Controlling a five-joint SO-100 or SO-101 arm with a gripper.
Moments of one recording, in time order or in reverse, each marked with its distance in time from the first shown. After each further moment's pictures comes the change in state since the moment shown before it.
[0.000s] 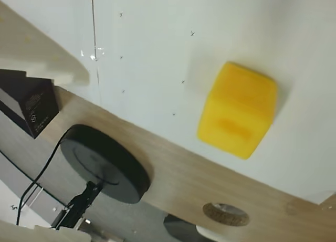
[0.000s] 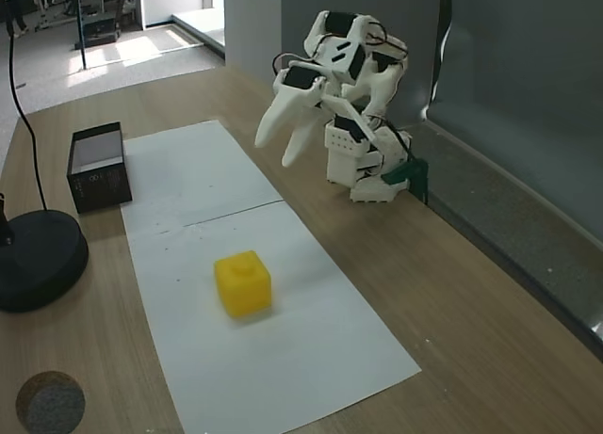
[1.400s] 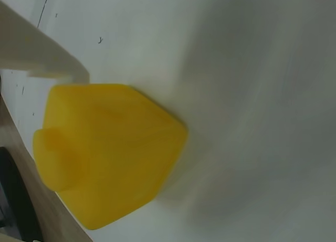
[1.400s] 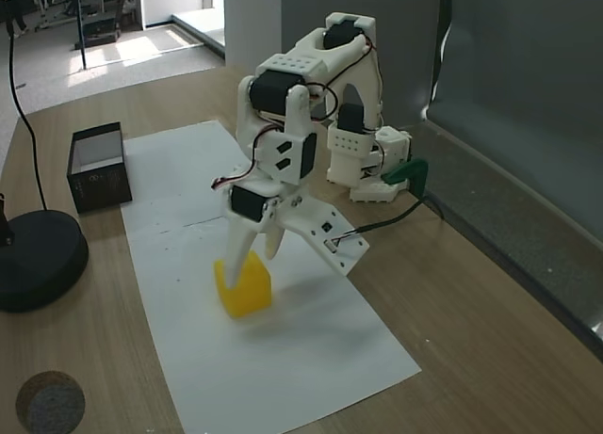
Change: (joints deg) arm -5.9 -74.2 -49.4 7.7 3.3
